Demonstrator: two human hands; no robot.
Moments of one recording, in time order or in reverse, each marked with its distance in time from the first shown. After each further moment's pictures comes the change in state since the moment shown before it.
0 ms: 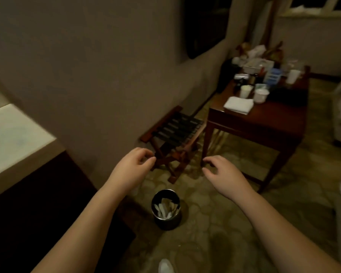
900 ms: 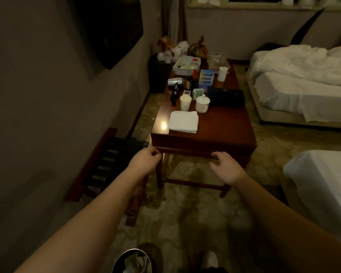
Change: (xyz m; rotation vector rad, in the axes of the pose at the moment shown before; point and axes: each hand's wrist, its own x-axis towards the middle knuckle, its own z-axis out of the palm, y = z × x) left_hand 0.432 0.104 0.190 -0.122 -0.497 0.046; right_hand 0.269 0.223 -0.103 0.029 0.162 0.554
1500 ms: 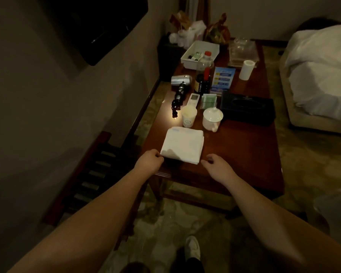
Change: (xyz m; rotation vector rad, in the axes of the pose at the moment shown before) left_hand 0.291 0.041 0.053 0.084 0.013 -0.250; right_hand 0.305 0.039 -0.015 0.161 -0.184 0.139
